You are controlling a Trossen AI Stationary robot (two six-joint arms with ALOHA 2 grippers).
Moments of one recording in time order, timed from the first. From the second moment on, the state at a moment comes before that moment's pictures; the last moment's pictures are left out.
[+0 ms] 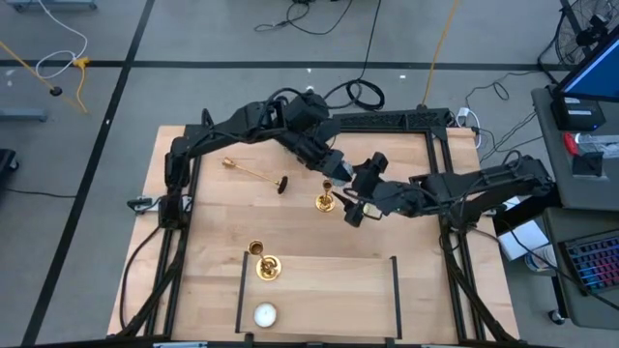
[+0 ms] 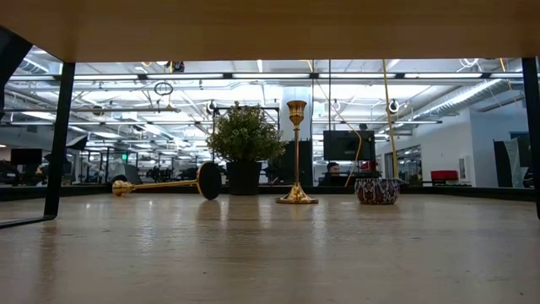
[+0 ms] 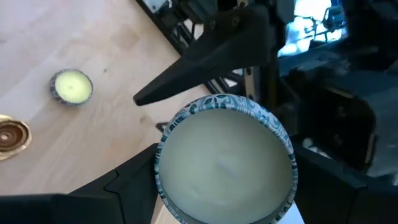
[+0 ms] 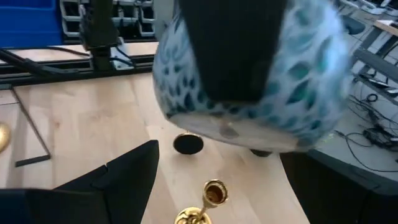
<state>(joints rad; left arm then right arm) 0.20 1.99 2.34 -1.02 0.51 -0.80 0.23 1.33 1.28 -0.47 0.68 0.19</state>
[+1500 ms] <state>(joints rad) 0.13 1.99 2.32 -1.10 0.39 -0.67 0.24 1.36 1.28 -0.31 0.61 0.26</state>
